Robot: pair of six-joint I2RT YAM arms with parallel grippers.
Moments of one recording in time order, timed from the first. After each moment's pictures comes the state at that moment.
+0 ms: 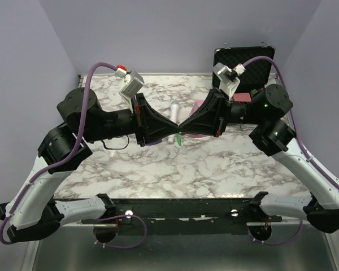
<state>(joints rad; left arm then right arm) -0.86 1.07 1.73 -0.64 0.49 -0.45 0.77 1.16 1.41 0.10 -0.89 0.72</state>
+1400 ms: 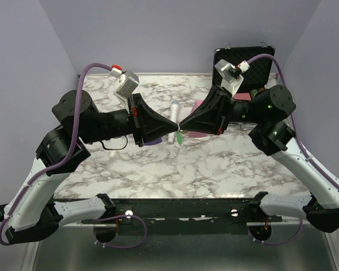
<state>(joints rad) -0.86 1.05 1.71 -0.59 0.48 -0.47 0.77 1.16 1.41 0.18 -0.89 0.80</state>
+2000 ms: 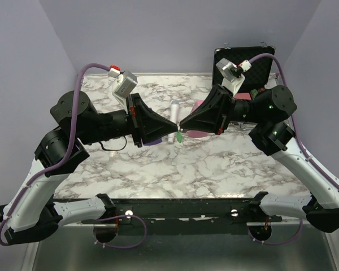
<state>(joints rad) -0.87 1.04 1.71 -0.59 0.47 -0.48 0.77 1.16 1.41 0.22 -0.89 0.81</state>
